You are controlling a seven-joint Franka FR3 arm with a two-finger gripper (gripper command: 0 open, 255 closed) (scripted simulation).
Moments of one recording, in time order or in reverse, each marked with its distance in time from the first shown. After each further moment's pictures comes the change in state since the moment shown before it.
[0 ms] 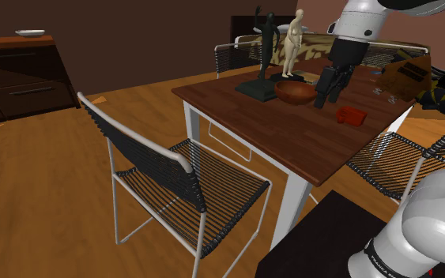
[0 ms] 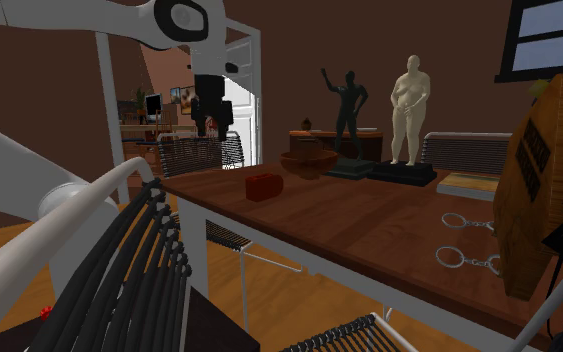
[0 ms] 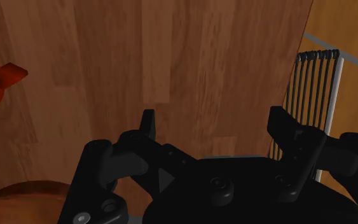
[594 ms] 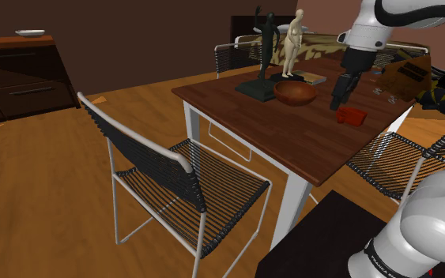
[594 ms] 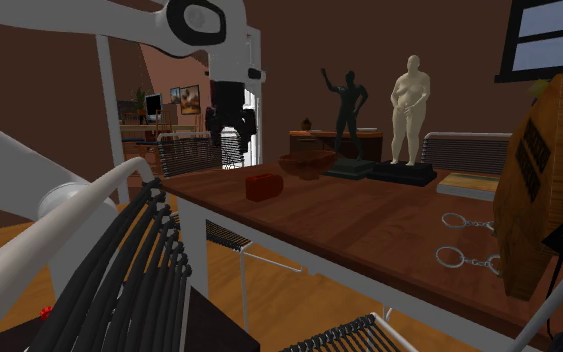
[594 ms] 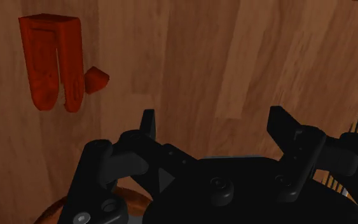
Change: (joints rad) arm -0.032 0.014 -0.144 -0.039 -0.135 0.042 -0.216
